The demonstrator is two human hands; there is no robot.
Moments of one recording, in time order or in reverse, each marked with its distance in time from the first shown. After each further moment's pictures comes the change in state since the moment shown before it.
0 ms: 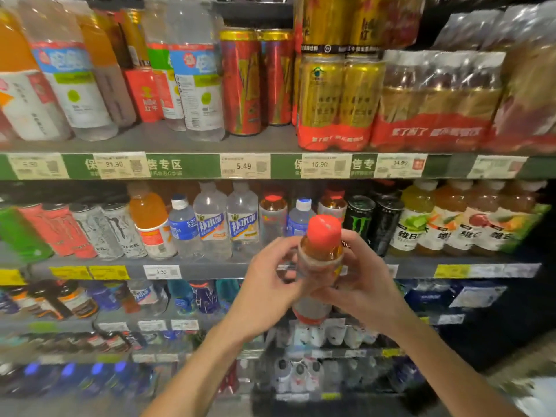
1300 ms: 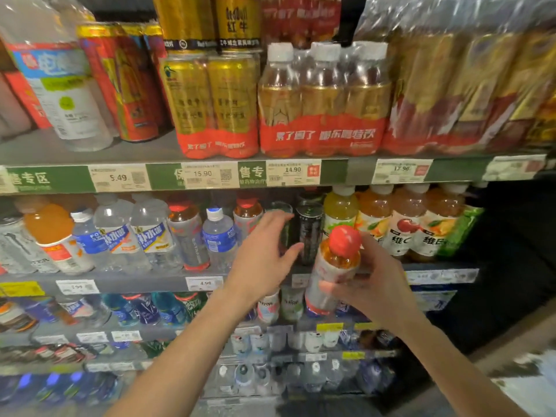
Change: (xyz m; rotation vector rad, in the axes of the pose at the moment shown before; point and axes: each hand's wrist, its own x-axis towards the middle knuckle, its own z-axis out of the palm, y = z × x) left_hand 0.116 -0.029 0.145 0.716 0.024 0.101; right_hand -0.018 0.042 -0.183 -0.299 0.104 0.116
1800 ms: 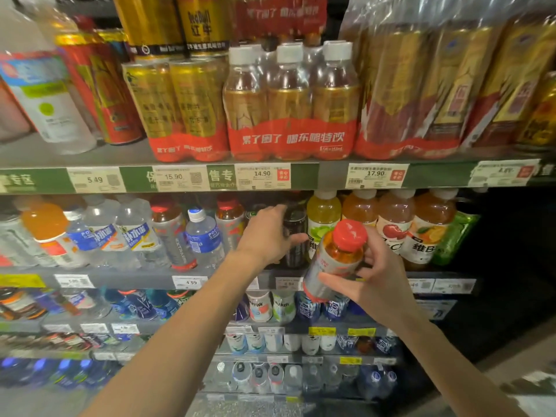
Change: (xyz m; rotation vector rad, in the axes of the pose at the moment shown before) left_hand 0.066 0.019 0.034 0.197 -0.189 -0.259; right_hand 0.017 0.027 -0.039 0.088 0.012 -0.048
